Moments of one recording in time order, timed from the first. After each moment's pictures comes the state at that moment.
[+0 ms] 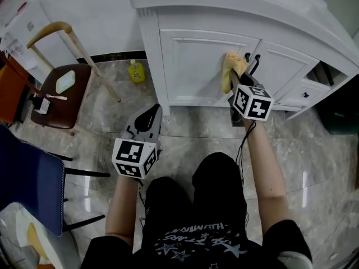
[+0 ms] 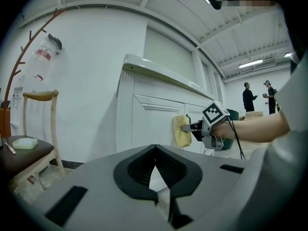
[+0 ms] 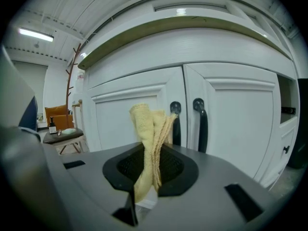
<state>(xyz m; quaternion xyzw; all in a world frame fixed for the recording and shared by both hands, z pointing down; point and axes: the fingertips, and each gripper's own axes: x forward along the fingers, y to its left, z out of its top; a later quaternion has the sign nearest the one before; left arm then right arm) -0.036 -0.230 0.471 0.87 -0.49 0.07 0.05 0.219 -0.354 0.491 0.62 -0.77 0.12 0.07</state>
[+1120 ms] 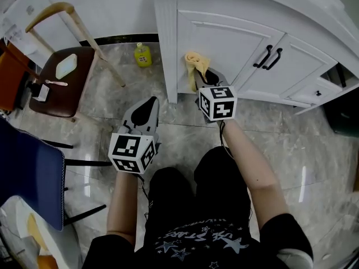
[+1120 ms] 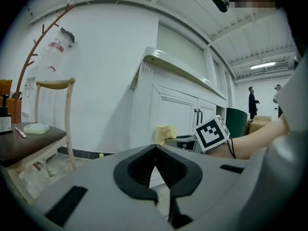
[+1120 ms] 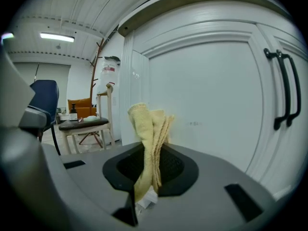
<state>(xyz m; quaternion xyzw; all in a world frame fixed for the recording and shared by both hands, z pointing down) -0.087 -0.239 0.506 0.85 -0.52 0.07 0.09 0.046 -0.365 0.569 0.52 -0.85 0.10 0.10</state>
